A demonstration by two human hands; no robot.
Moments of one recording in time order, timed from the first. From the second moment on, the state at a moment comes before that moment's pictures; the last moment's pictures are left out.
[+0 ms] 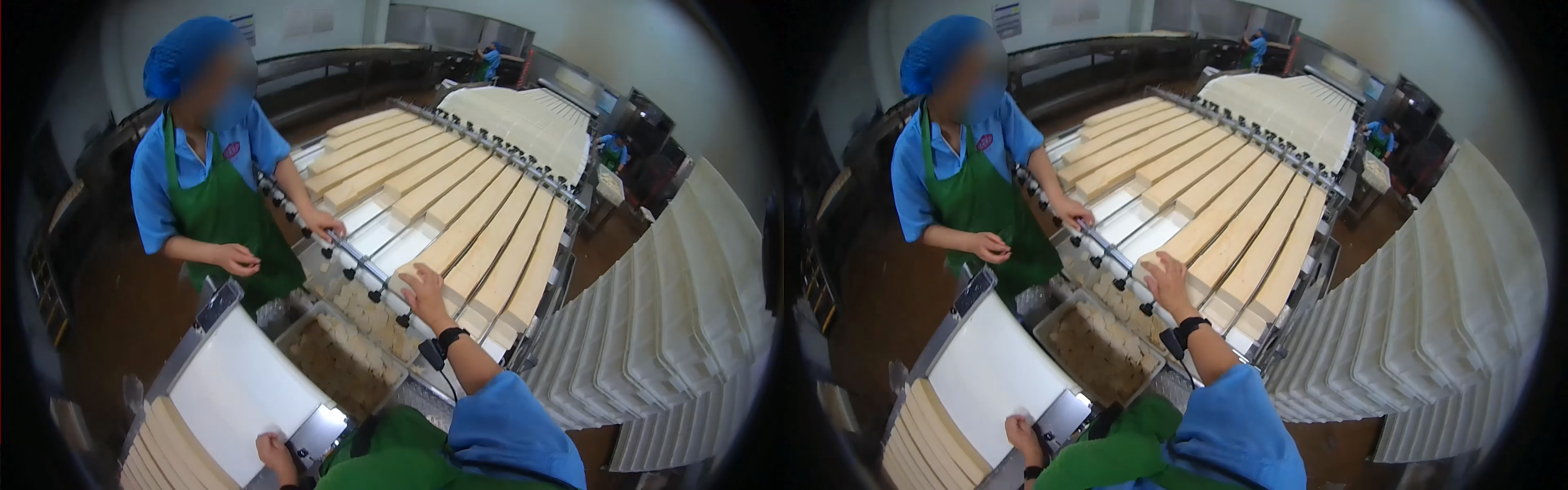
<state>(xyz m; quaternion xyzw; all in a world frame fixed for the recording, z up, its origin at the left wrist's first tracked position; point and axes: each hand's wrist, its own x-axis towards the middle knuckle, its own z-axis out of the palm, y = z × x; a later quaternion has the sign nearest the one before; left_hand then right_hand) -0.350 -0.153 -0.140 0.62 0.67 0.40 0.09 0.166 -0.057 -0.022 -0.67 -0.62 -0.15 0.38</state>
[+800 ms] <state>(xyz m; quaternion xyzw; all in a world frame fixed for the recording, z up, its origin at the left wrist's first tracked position) -0.264 -0.118 -0.082 0.81 0.44 0.31 0.23 0.159 -0.044 -0.008 -0.64 -0.68 -0.26 0.25</state>
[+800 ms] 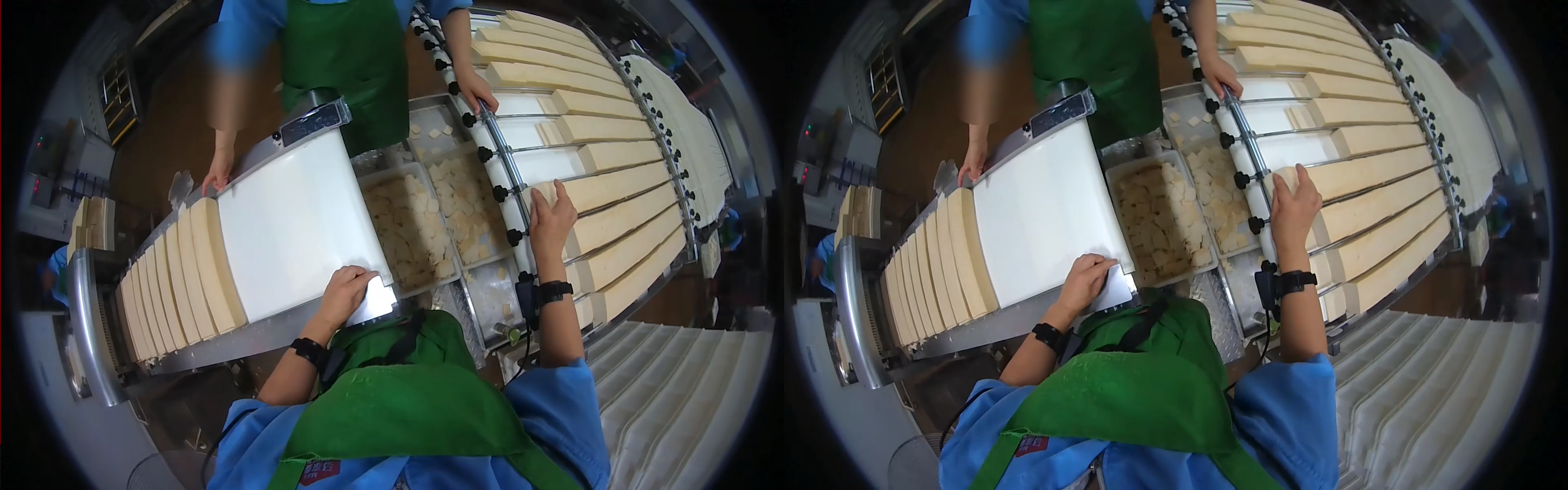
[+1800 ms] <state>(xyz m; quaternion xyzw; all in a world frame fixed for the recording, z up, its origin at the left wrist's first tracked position) -0.453 -0.199 -0.035 0.44 0.73 0.52 0.07 0.172 -0.022 -0.018 -0.78 -0.59 -0.20 0.10</state>
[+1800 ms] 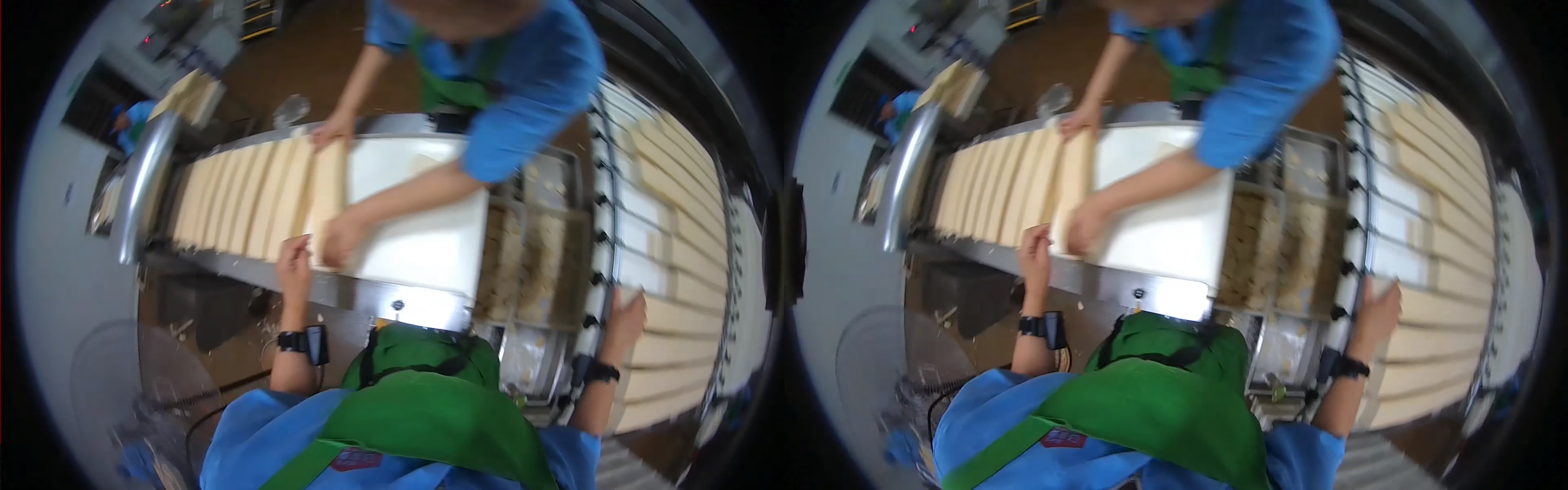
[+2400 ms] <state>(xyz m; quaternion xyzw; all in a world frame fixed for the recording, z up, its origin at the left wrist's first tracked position) -0.539 -0.213 -0.113 0.19 0.94 0.23 0.14 0.133 0.013 -0.043 -0.79 -0.60 -0.15 -0.03</state>
